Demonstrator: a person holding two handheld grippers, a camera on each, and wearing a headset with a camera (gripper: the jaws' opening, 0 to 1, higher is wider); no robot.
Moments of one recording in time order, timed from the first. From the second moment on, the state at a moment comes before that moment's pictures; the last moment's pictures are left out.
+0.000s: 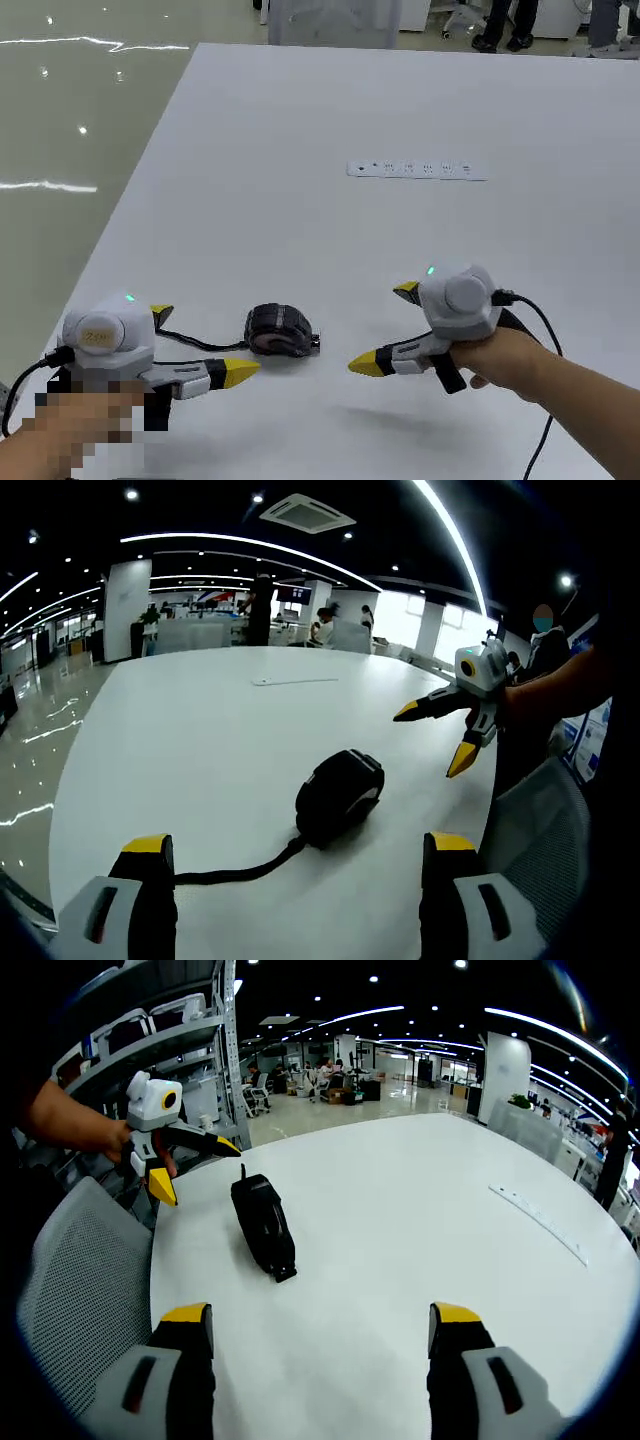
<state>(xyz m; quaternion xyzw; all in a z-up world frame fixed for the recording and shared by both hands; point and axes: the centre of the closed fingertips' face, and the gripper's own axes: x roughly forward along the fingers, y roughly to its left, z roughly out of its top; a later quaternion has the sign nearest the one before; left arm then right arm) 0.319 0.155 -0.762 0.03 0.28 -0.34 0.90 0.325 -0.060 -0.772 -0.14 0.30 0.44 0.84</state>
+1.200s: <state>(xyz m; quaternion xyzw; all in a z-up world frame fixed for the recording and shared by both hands) 0.294 0.191 -0.744 0.02 0.26 -0.34 0.90 0.256 -0.214 -0.760 -0.10 0.28 0.33 0.90</state>
